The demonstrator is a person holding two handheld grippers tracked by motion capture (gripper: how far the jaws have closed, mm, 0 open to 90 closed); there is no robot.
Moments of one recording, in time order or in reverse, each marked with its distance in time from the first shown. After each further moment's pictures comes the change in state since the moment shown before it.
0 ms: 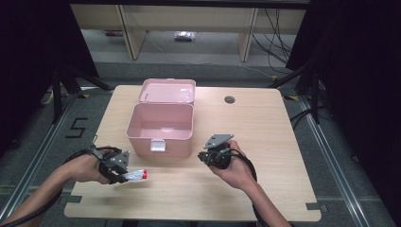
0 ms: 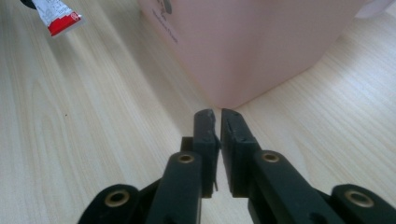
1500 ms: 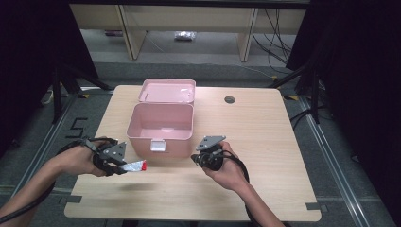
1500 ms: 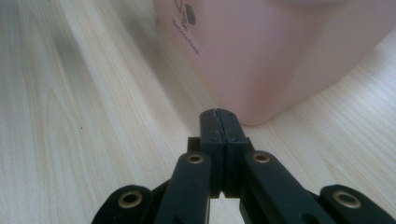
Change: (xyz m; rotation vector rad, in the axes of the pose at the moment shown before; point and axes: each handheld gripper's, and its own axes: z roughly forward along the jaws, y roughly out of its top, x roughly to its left) left arm 0.004 0.012 -0.037 -0.066 0.043 0.047; right arm 0.013 0.008 0.014 -0.006 0.031 -0.013
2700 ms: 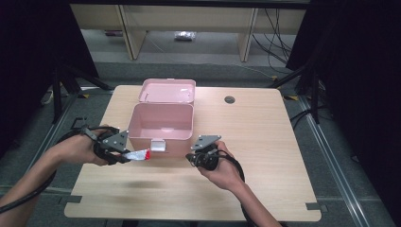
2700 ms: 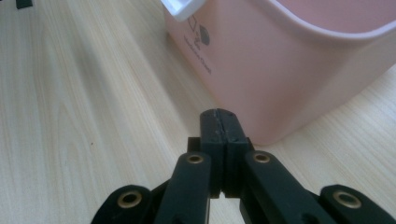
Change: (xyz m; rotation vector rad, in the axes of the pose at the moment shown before) left arm 0.014 0.022 -0.023 -0.065 0.054 0.040; right arm 0.008 0.011 0.004 -0.025 0.016 -0.023
